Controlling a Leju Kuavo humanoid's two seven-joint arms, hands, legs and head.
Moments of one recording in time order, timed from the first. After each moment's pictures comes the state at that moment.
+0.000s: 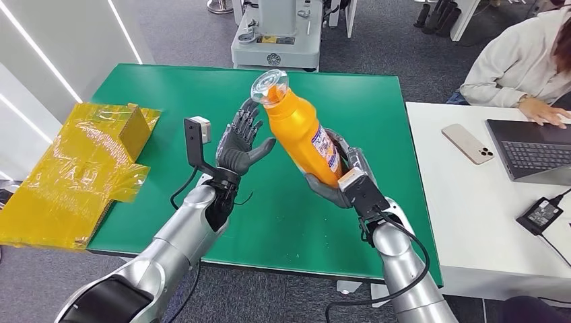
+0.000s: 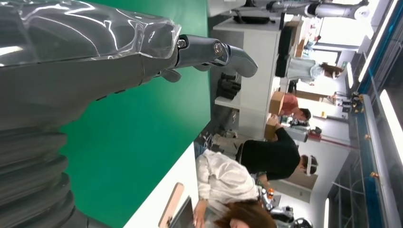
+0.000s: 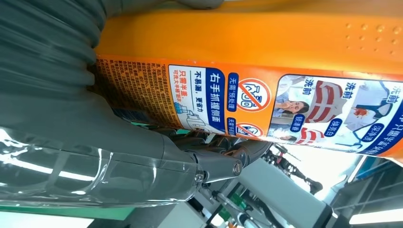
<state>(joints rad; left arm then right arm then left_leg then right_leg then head) -0.72 -0.17 -0.25 -0.57 0.21 -0.16 -0.47 -0.46 0.09 0.49 -1.06 0.16 0.12 -0.47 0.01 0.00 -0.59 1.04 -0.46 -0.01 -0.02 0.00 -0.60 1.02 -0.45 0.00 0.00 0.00</state>
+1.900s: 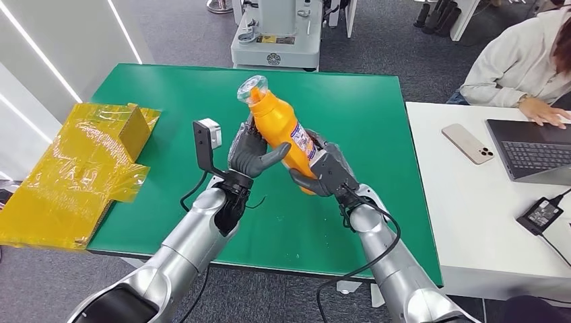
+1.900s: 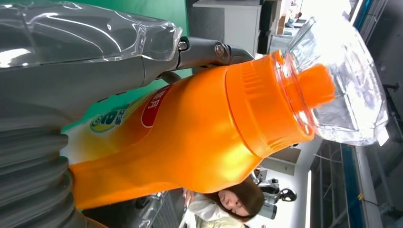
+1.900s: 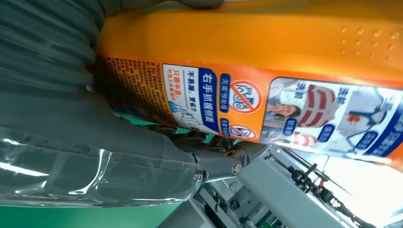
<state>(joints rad) -0.67 -0.21 -0.28 -0.68 0.17 -0.20 -0.47 -0.66 0.18 0.51 -0.64 0.24 0.08 -0.46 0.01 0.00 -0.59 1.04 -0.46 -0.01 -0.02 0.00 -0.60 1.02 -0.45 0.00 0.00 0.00</state>
